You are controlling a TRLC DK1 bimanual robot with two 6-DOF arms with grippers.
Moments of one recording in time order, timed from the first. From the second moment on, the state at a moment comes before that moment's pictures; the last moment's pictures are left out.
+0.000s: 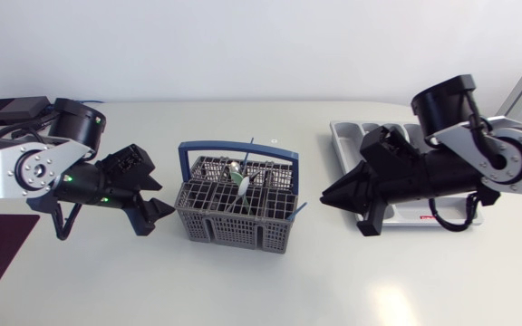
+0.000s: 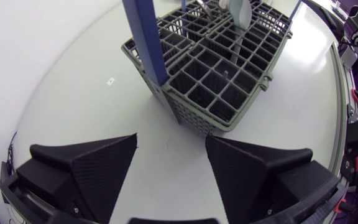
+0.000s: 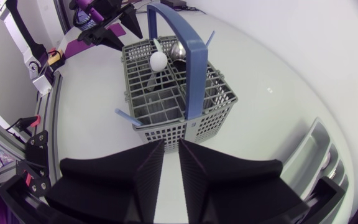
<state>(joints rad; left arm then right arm) -0.17 1.45 0.80 -0.35 0.32 0.74 0.27 1.35 0.83 -0.43 -0.59 -0.60</state>
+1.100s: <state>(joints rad) -0.24 1.52 0.82 -0.29 0.31 0.71 0.29 1.51 0.89 -0.30 -0.53 -0.56</state>
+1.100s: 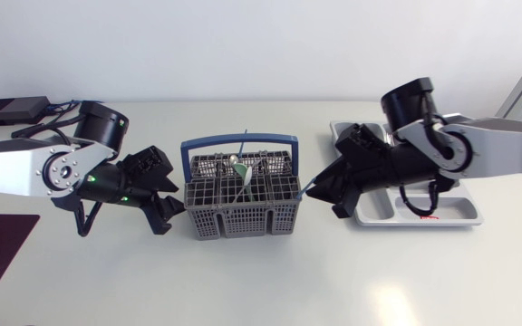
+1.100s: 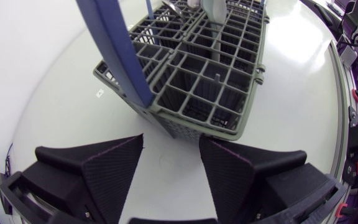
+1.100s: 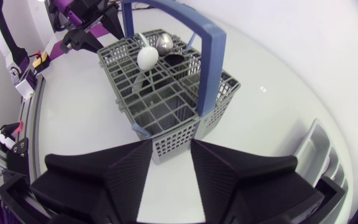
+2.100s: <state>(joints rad) -0.16 1.35 0.79 -0.26 0.33 0.65 0.31 1.46 0.81 -0.19 -0.50 -0.47</state>
